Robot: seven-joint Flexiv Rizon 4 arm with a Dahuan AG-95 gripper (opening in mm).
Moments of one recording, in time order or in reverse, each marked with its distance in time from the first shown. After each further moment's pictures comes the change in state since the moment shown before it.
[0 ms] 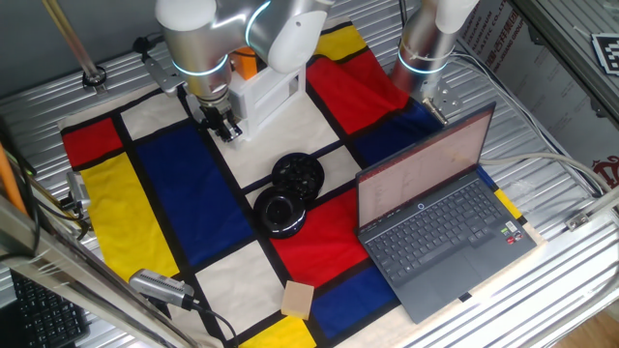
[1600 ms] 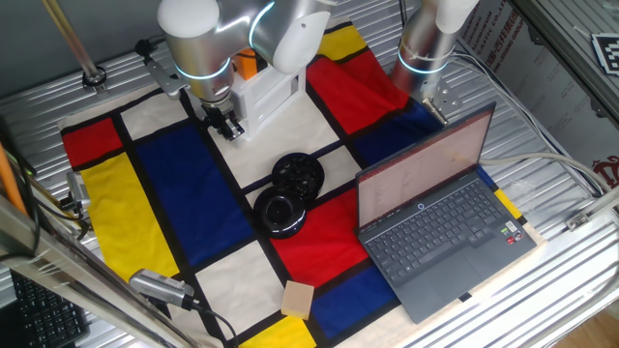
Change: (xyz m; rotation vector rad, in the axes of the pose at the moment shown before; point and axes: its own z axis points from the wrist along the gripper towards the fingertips) arm 0.008 -0.006 -0.002 0.039 0.029 -0.008
